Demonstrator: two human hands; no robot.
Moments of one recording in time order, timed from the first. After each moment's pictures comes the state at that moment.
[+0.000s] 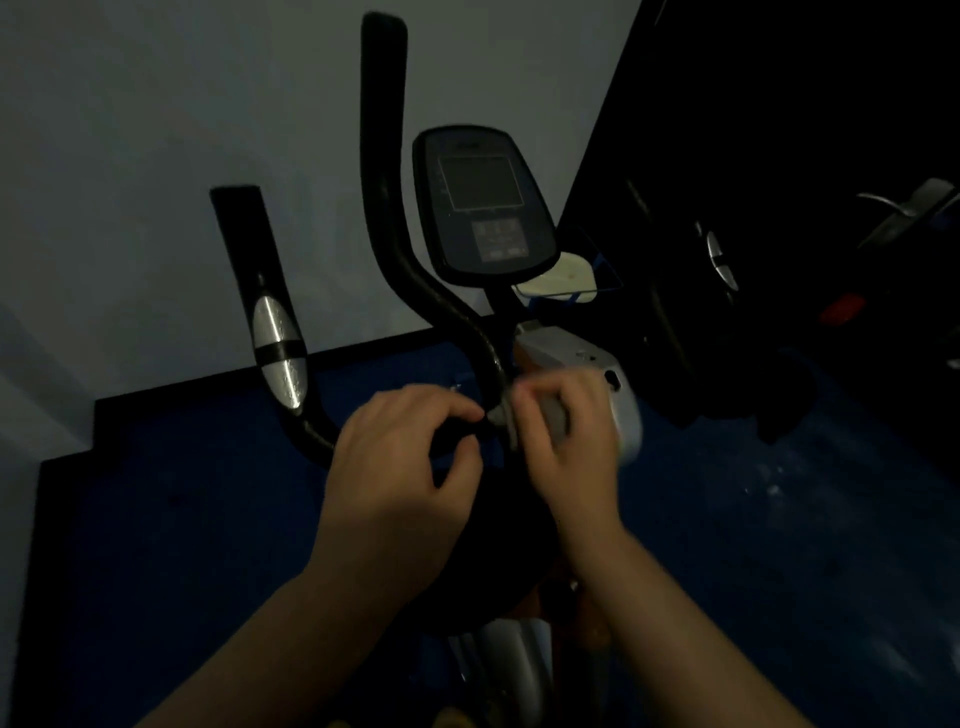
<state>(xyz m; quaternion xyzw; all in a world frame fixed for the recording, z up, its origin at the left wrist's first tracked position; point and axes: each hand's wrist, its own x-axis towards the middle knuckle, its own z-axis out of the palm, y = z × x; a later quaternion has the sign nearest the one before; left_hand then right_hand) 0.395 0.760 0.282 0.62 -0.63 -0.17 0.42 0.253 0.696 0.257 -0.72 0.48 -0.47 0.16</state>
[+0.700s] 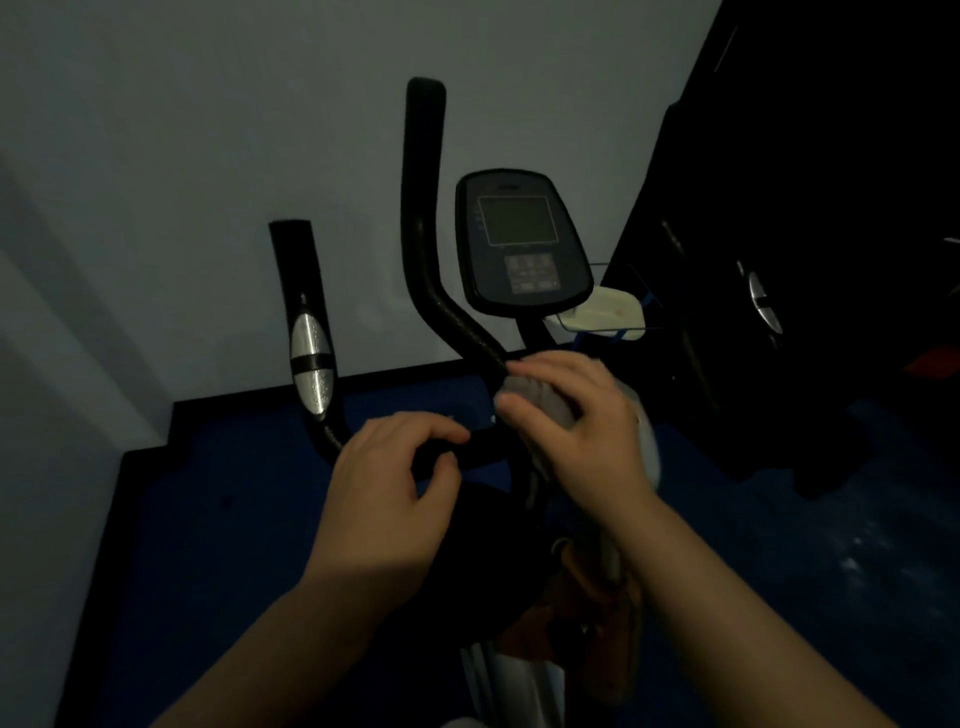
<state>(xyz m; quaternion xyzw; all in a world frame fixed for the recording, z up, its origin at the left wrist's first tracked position) 0.388 0.770 0.284 0.68 -0.55 -0.17 0.45 0.241 0.658 0.283 -0.78 0.39 -0.42 0.24</state>
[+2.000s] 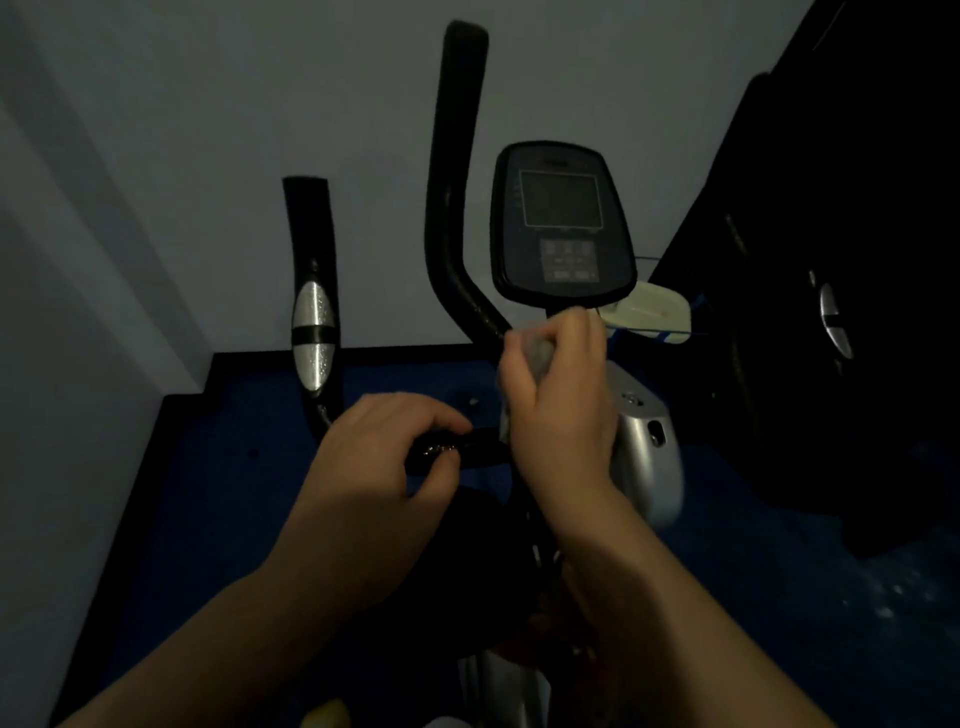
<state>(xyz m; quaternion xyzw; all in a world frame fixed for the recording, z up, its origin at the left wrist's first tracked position) 0.390 0.763 0.282 0.69 -0.59 -0.12 0.41 0.282 0.652 0.291 -0.76 0.45 -0.41 0.20</state>
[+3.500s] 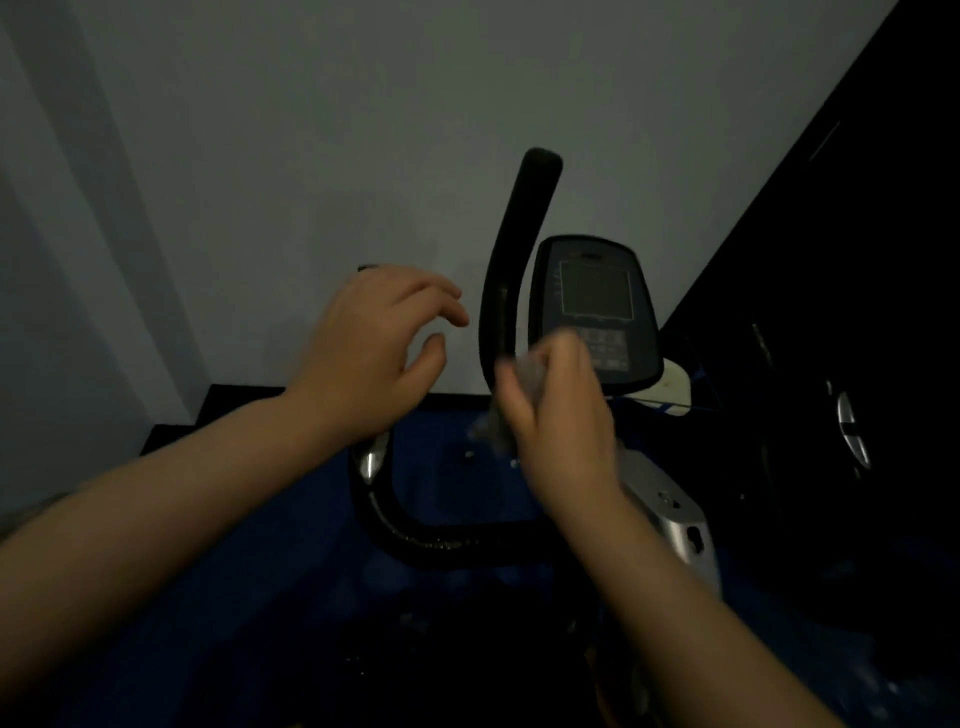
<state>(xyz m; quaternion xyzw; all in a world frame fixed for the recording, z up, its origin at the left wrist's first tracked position) 0.505 0.674 0.325 0.62 -0.67 0.13 0.38 0.333 0.620 0.316 -0.84 0.40 -0.33 0.15</state>
